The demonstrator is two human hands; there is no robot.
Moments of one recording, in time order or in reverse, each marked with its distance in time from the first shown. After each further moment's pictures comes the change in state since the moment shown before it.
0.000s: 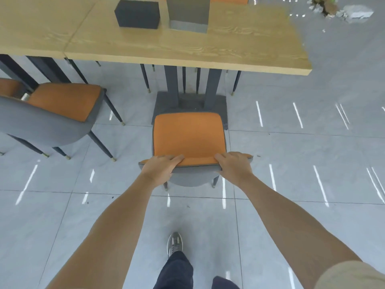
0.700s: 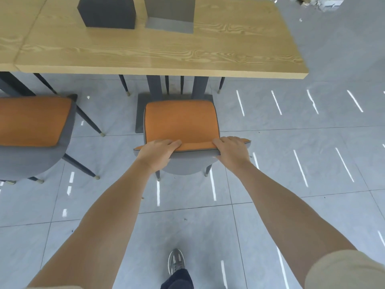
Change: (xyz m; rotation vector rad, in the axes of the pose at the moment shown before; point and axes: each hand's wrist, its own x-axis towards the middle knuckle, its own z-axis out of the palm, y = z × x) left_hand 0.141 -0.077 -0.054 0.037 0.032 0.113; right_hand 0.141 0.030 -0.003 0.015 -0.006 0.182
